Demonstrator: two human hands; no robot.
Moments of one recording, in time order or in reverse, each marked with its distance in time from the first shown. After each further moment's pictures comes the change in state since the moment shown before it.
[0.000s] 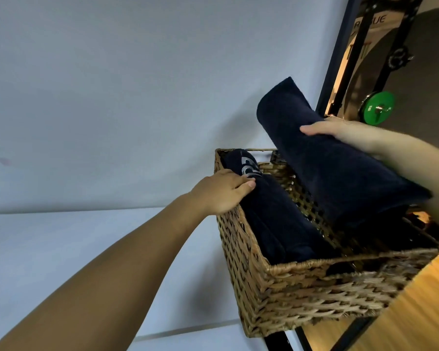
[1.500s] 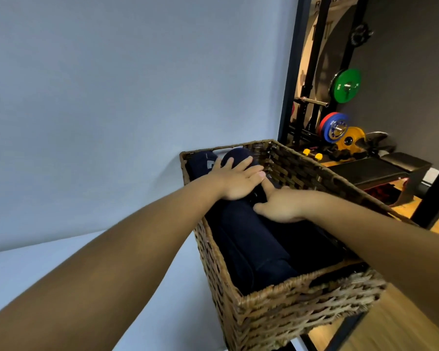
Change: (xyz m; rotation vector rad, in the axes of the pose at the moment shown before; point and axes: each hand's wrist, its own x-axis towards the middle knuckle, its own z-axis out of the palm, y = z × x) left_hand 0.107 0.035 0.027 0.288 -0.271 0.046; right_hand 0.024 0.088 0.076 -0.745 -0.272 0.304
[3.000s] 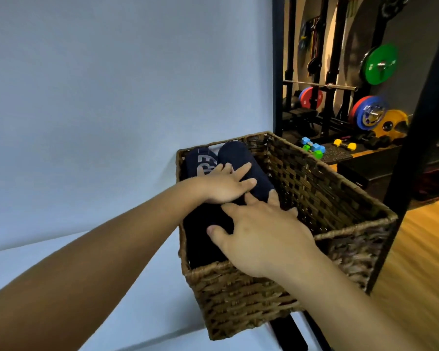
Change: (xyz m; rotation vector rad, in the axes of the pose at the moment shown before) left_hand -0.049 0.059 -0.010 0.021 -0.083 -0.247; right_hand -0.126 0.000 0.040 0.006 0.225 -0.281
